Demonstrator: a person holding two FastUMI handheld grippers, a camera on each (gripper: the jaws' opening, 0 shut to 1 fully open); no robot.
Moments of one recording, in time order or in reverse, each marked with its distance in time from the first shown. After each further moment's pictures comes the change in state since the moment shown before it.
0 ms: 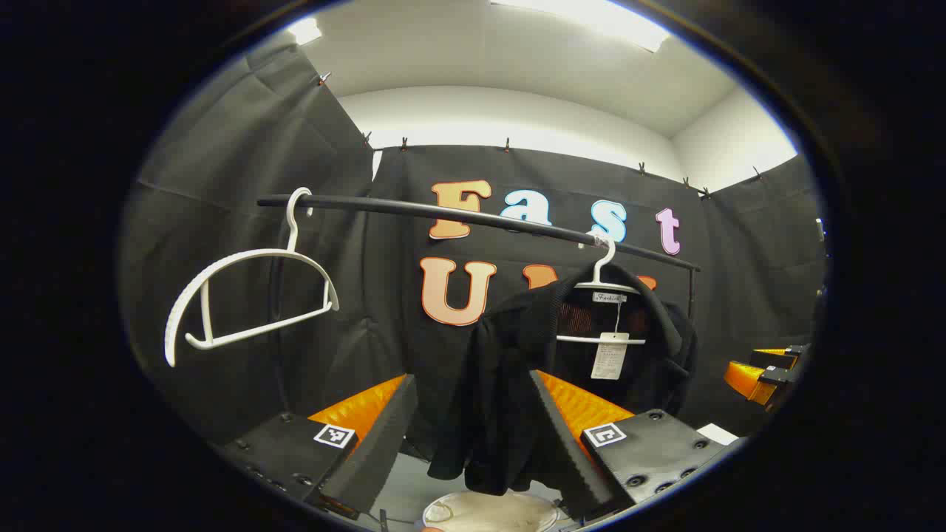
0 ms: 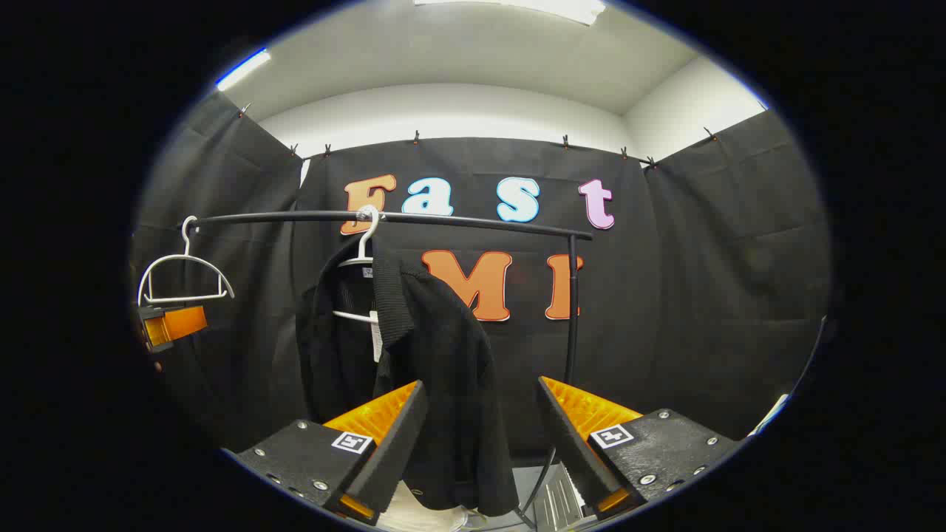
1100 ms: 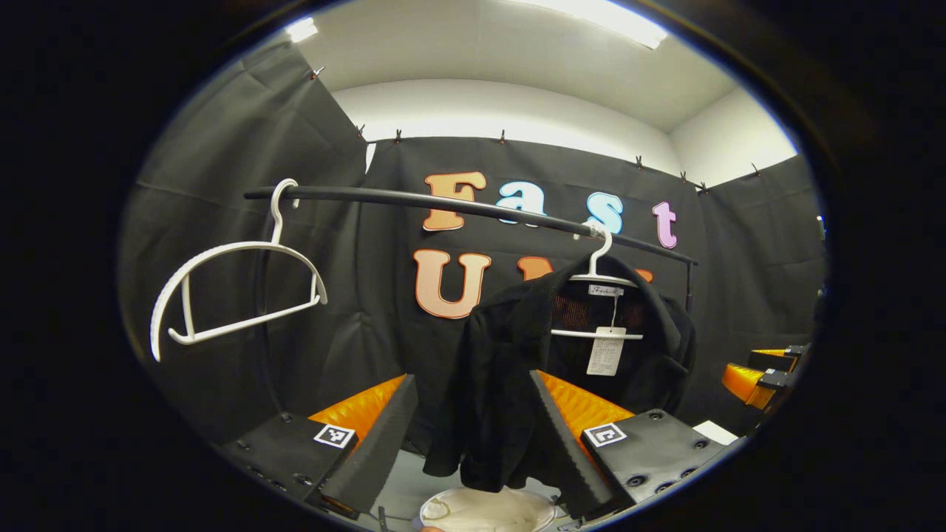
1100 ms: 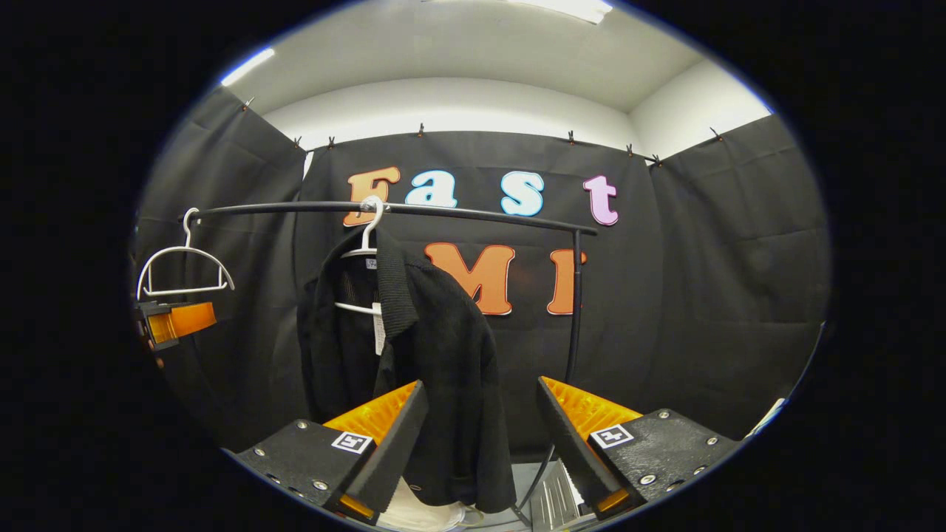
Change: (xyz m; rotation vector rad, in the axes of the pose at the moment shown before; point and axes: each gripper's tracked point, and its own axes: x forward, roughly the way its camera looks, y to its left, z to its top) left arm 0.012 -0.013 -0.004 -0.005 0.036 -0.028; right arm 0.002 0.009 -0.006 -0.013 0.037 0.012
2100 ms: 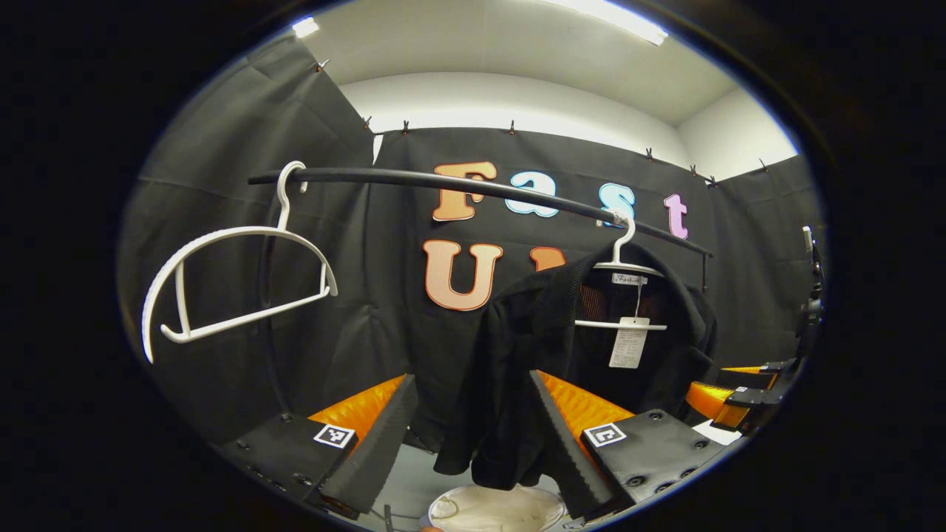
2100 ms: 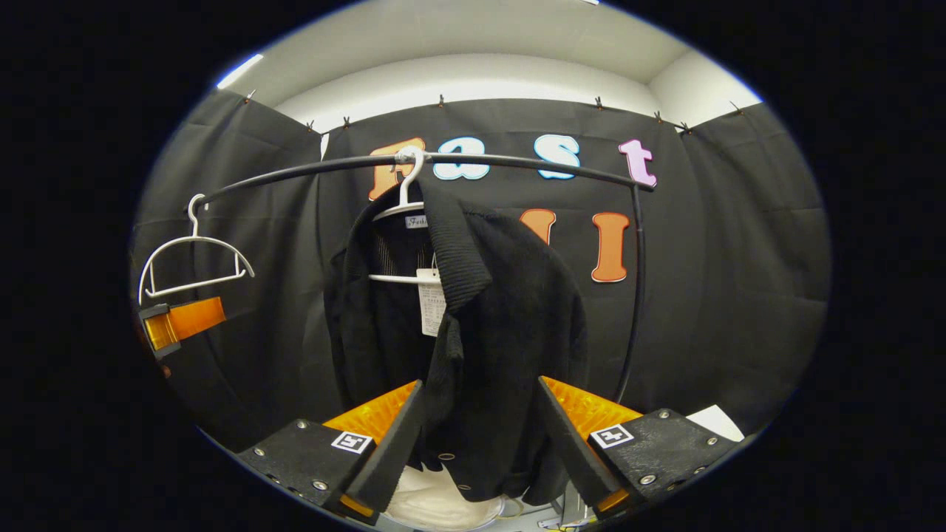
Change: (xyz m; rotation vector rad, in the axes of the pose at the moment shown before) left arm 0.018 0.032 -0.014 0.011 0.044 0.041; right arm 0.055 0.076 -0.049 0.066 0.133 0.119
